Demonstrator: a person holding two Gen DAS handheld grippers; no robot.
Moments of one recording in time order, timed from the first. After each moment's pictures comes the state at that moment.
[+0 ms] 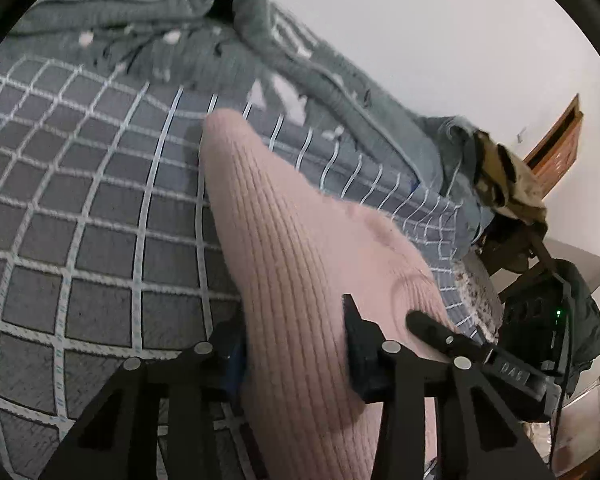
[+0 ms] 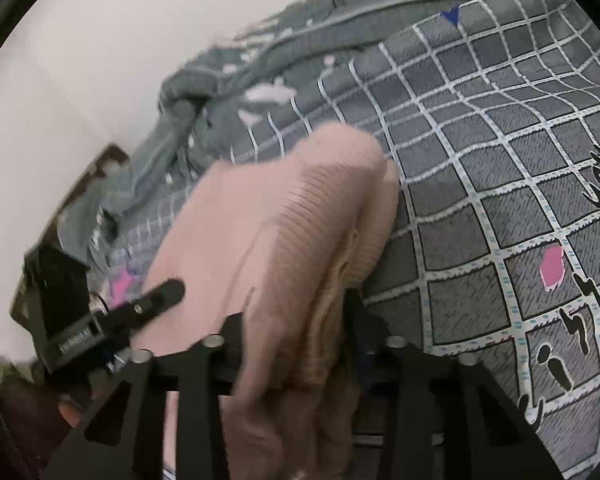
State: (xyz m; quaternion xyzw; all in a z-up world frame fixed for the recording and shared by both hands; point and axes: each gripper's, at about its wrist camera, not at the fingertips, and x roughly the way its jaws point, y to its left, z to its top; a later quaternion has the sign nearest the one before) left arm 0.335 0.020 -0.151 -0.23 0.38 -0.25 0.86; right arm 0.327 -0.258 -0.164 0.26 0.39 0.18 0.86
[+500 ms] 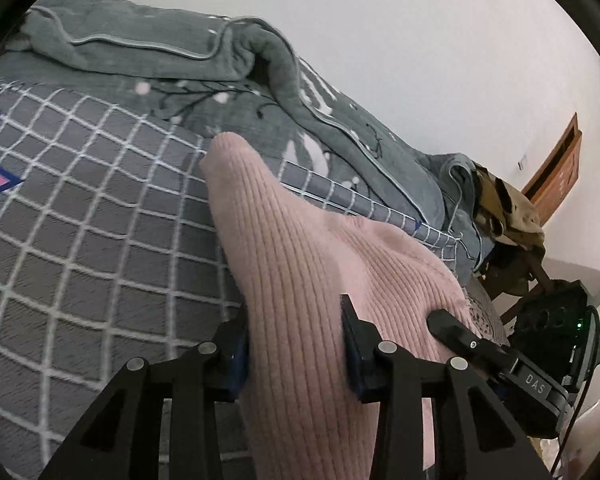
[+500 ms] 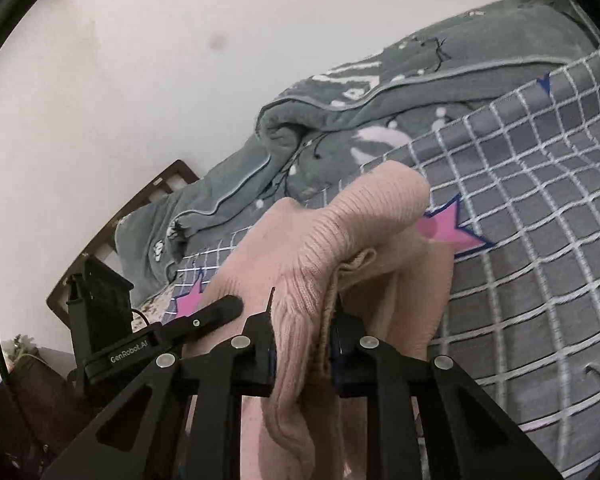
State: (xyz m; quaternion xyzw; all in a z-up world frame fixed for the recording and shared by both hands) left arm 0.303 0.088 -0.129 -0.25 0.34 -0.21 0.88; right arm 0.301 -0.185 -0.120 0.24 0.32 0.27 0.88
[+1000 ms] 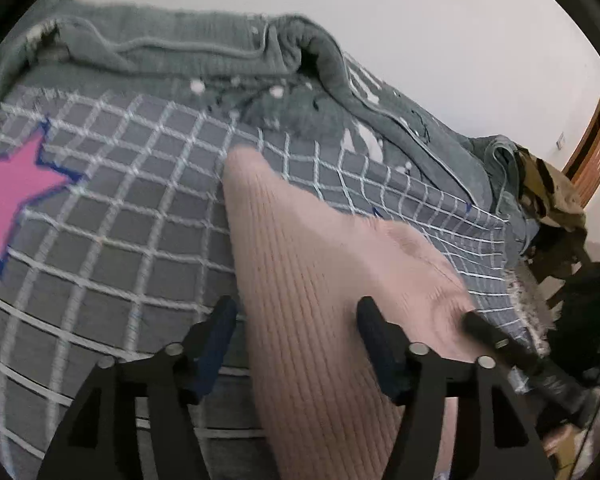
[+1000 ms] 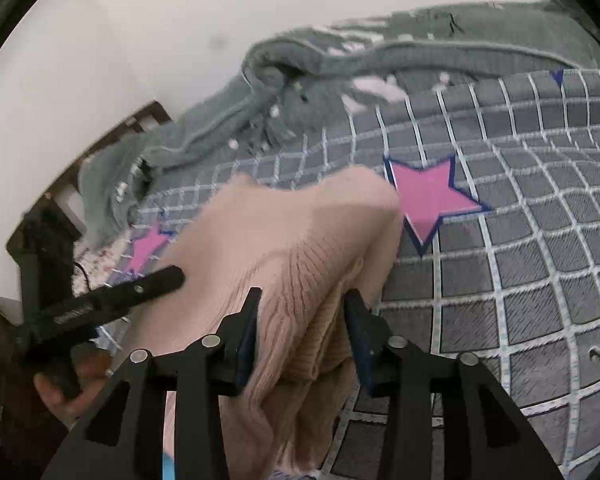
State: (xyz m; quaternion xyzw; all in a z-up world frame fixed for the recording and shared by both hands) left arm 0.292 0.111 -0.137 -0.18 0.36 -0.14 0.91; right arm 0.298 -0.164 -0.131 0.13 0.36 0.23 0.90
